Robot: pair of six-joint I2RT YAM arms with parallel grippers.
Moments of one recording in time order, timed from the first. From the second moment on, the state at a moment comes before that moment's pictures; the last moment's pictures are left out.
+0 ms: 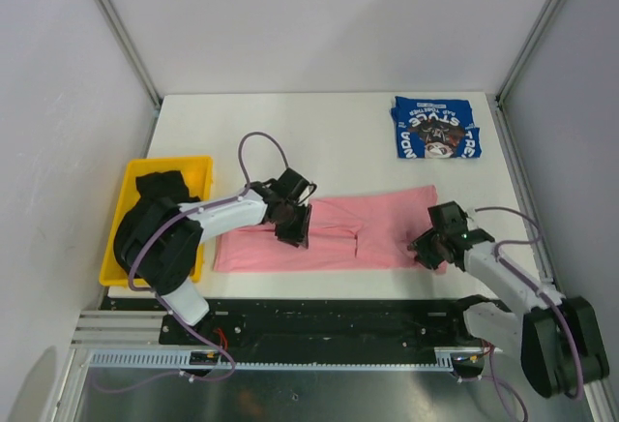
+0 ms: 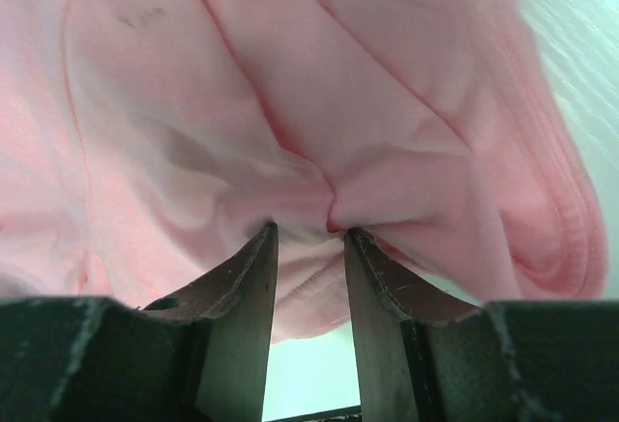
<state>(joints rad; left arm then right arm) -0.69 1.65 0.97 -0.53 0.18 -0.50 0.27 0.98 0.41 -0.54 0.07 1.25</state>
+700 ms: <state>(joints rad) -0.71 1.56 0.85 -0.56 -0.02 -0.52 0.46 1.69 0.97 -0.38 0.19 1.04</state>
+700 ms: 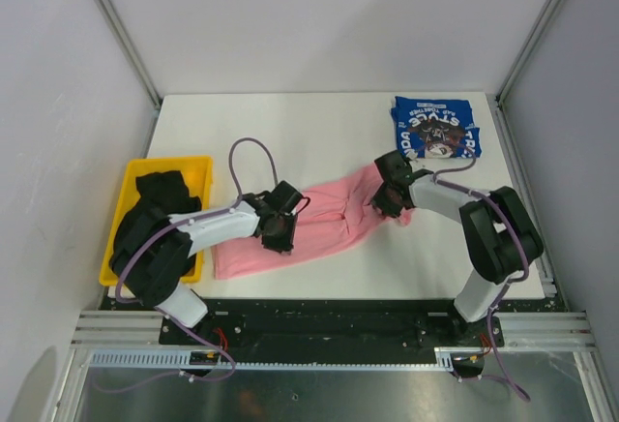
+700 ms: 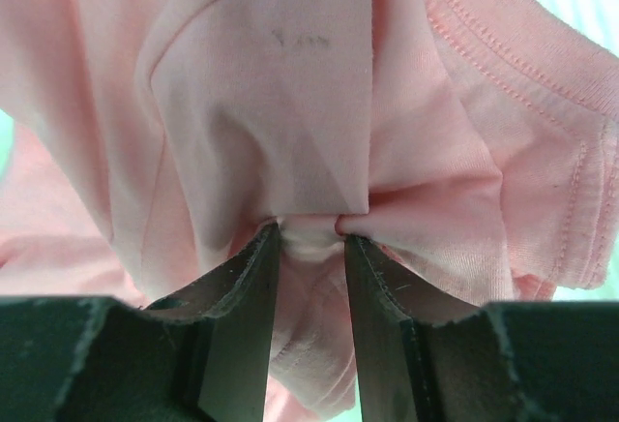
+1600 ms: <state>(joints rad) -0.83 1.84 1.22 -0.58 0.13 -0.68 0.41 2.59 2.37 -0.74 0.13 0.54</state>
